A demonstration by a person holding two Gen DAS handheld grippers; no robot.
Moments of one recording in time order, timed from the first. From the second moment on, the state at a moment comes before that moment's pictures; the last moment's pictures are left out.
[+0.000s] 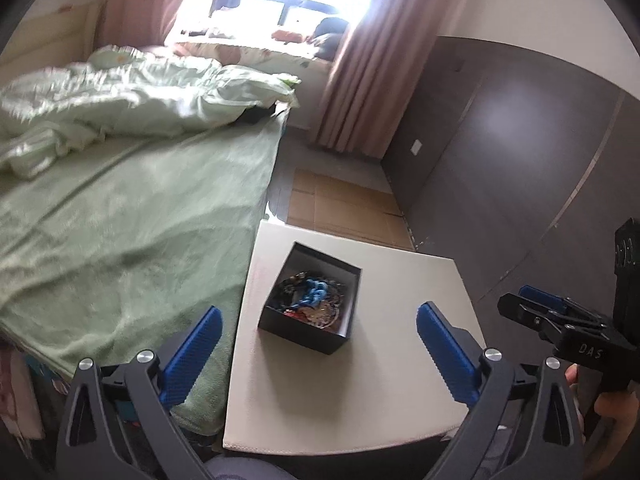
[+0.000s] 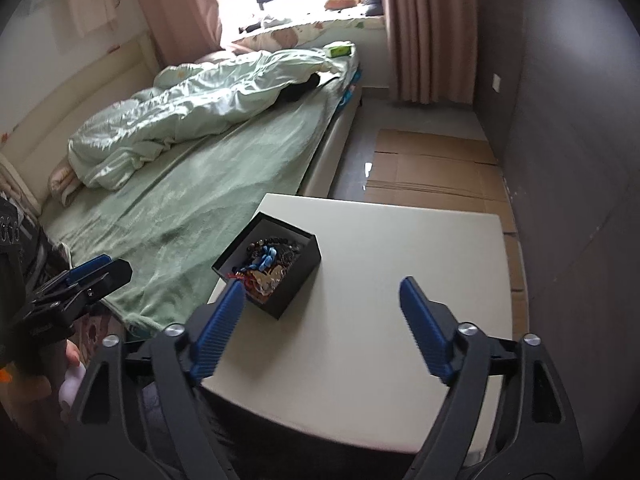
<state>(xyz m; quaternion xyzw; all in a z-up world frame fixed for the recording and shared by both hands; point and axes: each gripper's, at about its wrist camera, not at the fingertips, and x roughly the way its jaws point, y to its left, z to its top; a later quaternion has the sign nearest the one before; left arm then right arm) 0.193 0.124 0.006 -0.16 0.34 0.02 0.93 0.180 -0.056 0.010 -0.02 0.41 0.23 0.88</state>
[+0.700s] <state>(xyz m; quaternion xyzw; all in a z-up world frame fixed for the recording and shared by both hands) 0.085 0.030 0.057 -0.03 0.26 0.00 0.96 0.060 -0.141 0.043 0.02 0.34 0.18 0.92</state>
